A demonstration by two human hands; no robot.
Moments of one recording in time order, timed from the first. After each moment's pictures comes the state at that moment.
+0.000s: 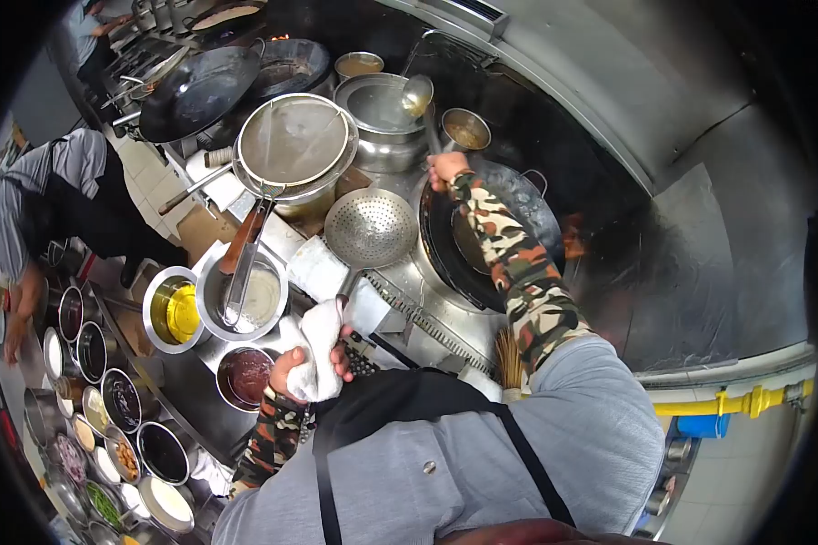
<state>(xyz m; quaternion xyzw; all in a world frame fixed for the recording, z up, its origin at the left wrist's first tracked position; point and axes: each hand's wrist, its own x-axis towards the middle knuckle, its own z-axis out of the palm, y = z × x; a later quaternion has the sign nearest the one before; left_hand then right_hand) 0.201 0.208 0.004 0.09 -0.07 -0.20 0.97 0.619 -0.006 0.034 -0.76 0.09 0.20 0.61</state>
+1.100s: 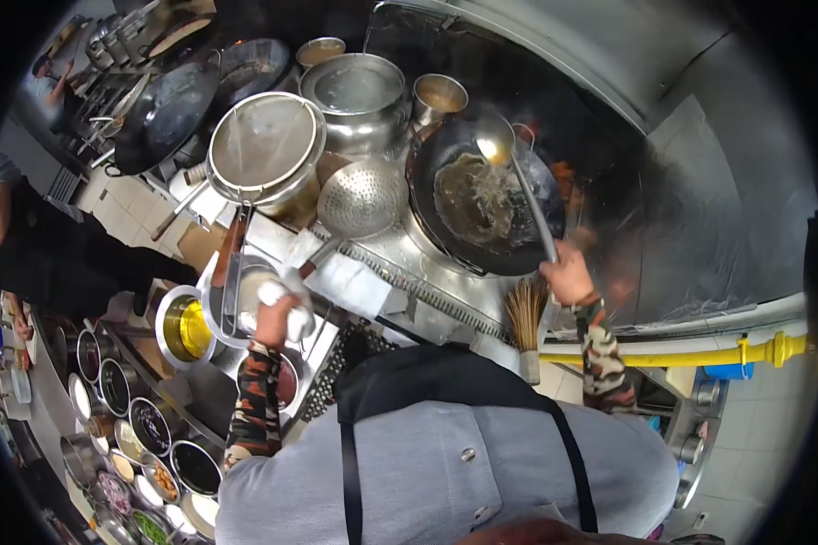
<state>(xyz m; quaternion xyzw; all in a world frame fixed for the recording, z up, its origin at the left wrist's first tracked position) 0.267 0.283 -0.058 0.69 0.21 -0.02 0.69 0.343 -0.220 0.100 -0.91 0.05 0.04 0.40</state>
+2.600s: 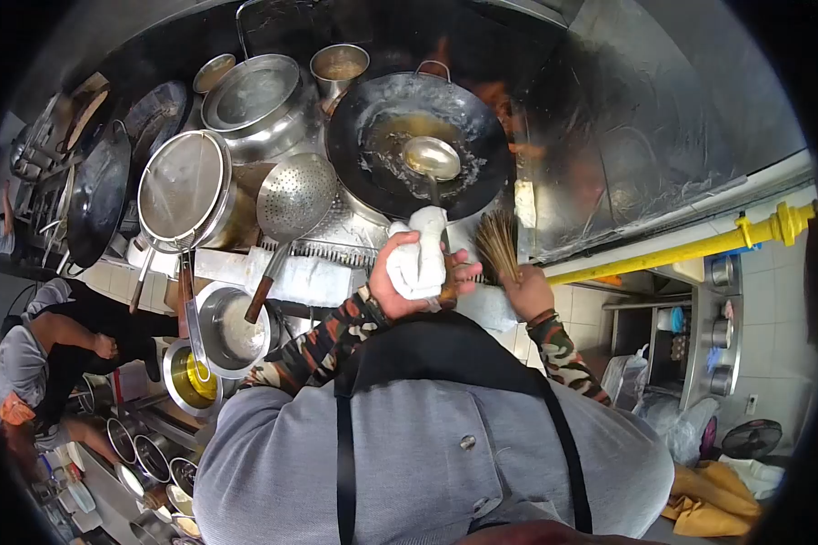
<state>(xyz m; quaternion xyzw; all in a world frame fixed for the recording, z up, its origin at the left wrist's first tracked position) 0.319 0.014 0.042 0.03 0.03 -0.55 0.83 0.201 -0.242 -0.009 -0.92 0.19 0.00 0.35</state>
